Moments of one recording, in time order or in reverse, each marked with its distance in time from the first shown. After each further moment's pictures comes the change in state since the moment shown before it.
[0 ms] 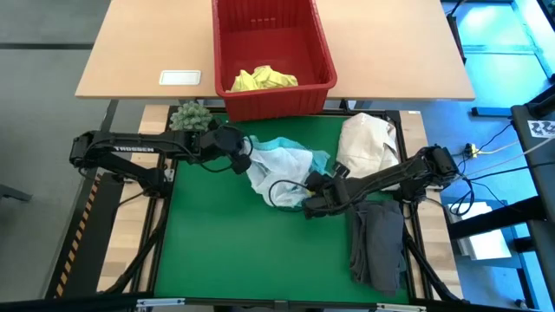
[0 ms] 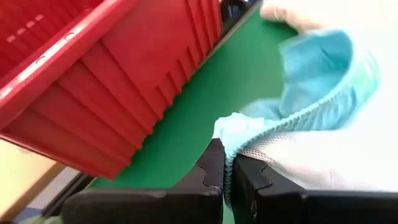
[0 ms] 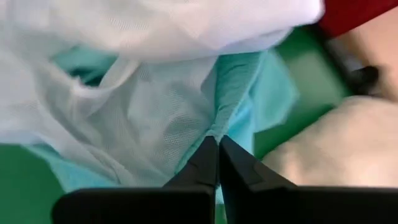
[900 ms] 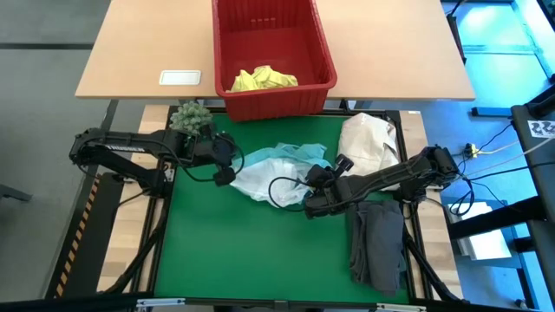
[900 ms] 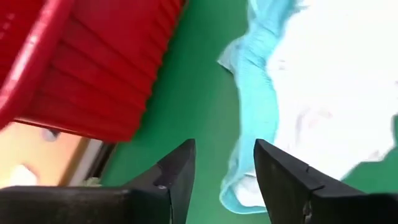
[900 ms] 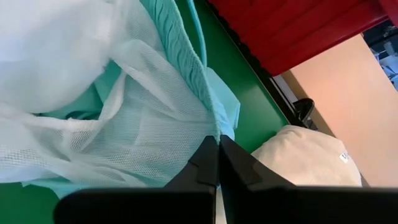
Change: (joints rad) left arm -0.121 0.000 0.162 -0.429 0.034 0.013; right arm 0.002 -0.002 0.122 -0.179 0.162 0.002
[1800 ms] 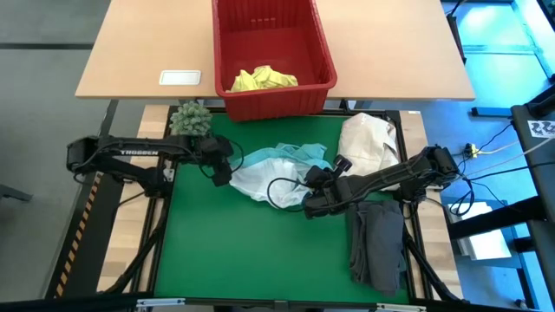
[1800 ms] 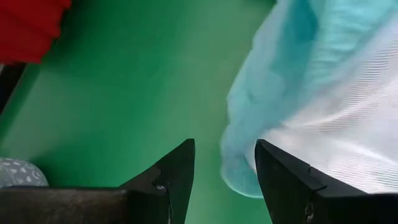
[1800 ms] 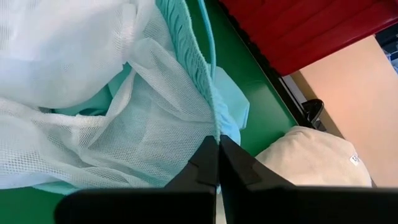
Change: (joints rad) left arm 0.298 -0.047 -0.493 0.371 0.302 0.103; right arm 0.000 0.000 0.000 0.030 -0.027 -0.032
